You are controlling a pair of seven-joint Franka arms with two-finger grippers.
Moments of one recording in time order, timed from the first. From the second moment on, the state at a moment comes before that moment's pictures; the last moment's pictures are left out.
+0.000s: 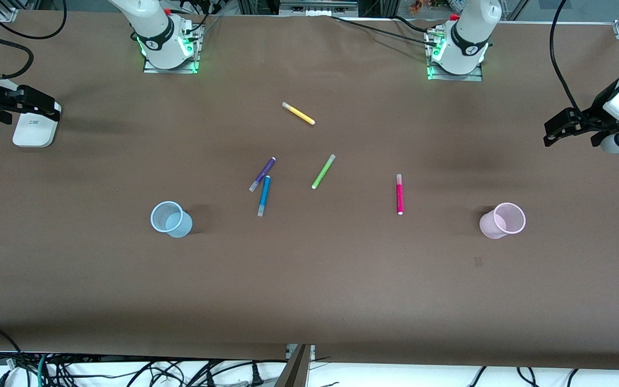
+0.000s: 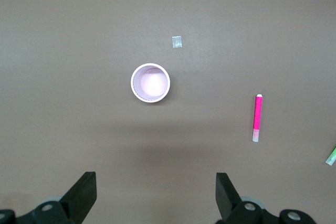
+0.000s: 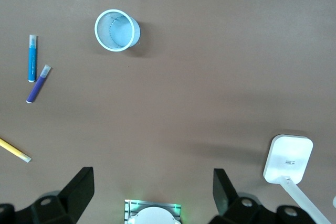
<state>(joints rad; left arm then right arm) -0.09 -0.03 0.08 -1.70 0.02 1.67 -0.03 0.07 0.05 -0.08 -1.50 0.00 1.41 -0.09</state>
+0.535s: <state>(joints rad) -0.09 -0.03 0.08 -1.70 0.02 1.64 -0.03 0.09 0.10 -0.08 -1.50 0.00 1.41 -0.09</state>
